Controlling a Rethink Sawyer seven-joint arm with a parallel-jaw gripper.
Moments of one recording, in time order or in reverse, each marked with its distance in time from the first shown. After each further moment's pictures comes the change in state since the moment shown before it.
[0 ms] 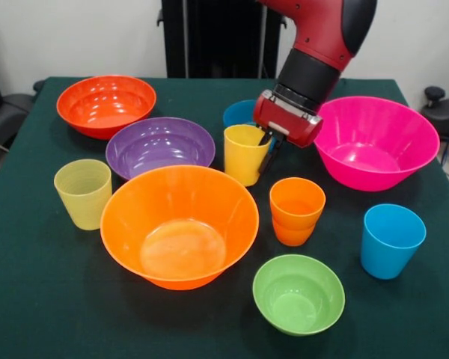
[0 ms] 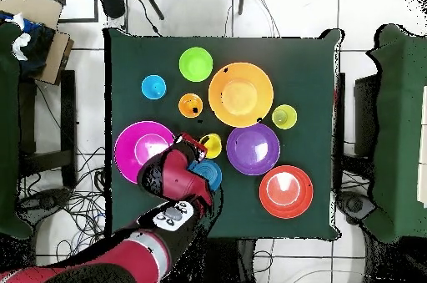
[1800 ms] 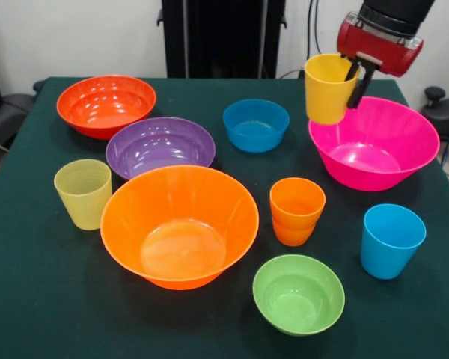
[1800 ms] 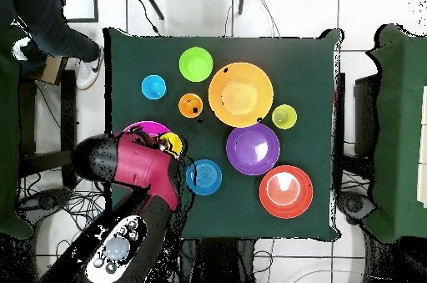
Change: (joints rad) arm 0.140 -0.197 -0.140 -0.190 -0.003 0.735 0.000
